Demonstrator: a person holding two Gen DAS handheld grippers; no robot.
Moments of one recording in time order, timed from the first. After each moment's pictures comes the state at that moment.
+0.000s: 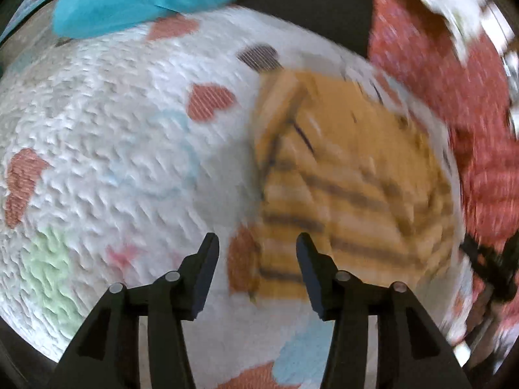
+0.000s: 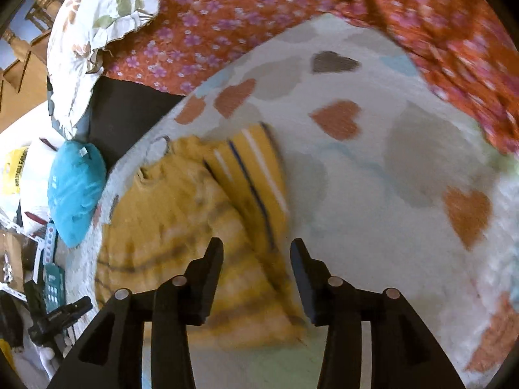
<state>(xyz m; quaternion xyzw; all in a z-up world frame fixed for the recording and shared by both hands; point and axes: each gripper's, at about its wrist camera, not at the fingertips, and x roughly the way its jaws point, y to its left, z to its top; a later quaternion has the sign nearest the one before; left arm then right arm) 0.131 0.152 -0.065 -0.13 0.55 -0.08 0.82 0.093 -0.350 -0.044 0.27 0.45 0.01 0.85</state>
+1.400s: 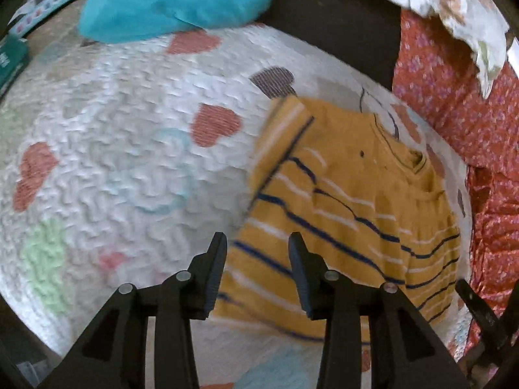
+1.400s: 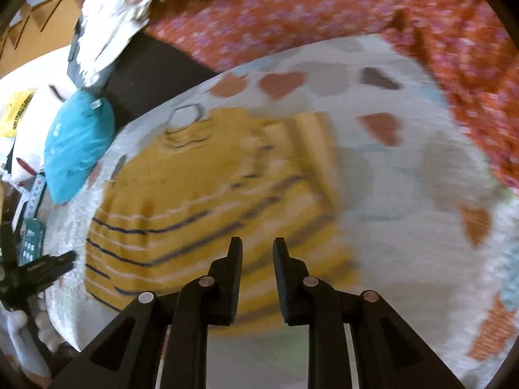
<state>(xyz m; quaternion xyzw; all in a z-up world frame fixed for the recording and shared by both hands) 0.157 0.129 -0.053 -0.17 0.53 0.01 0.83 0.104 -0.263 -0.028 0.17 0.46 0.03 0.87</state>
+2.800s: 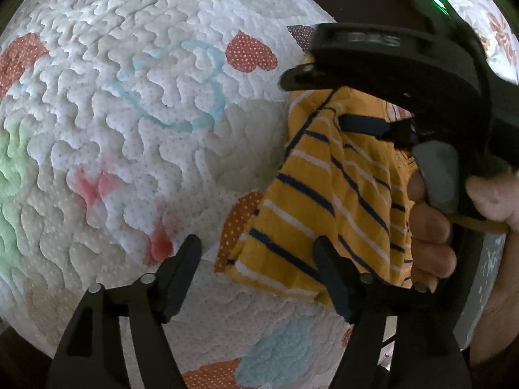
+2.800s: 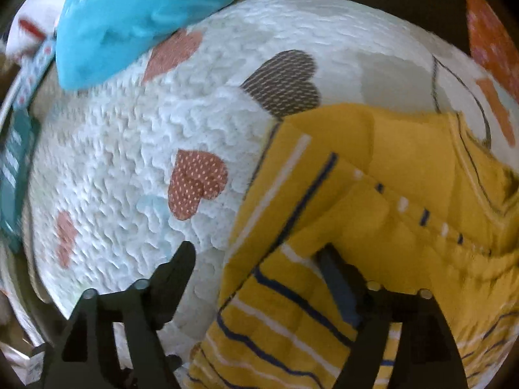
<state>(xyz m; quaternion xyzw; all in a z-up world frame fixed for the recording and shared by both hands) 0.109 0.179 -0.102 -0.31 0.56 -0.04 0.77 0.283 0.063 -0.075 -0.05 0.63 0.17 0.76</state>
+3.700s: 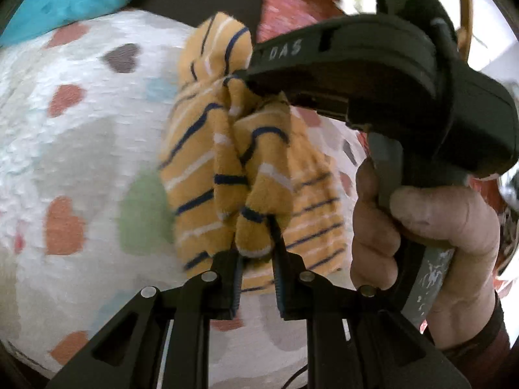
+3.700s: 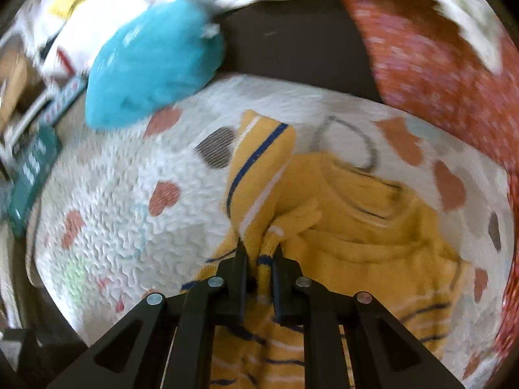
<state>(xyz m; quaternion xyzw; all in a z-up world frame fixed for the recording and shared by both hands) 0.078 0.001 -0.005 -0.22 0.51 -0.22 0.80 0.220 -0.074 0.033 -0.01 0.50 0.16 0.85</state>
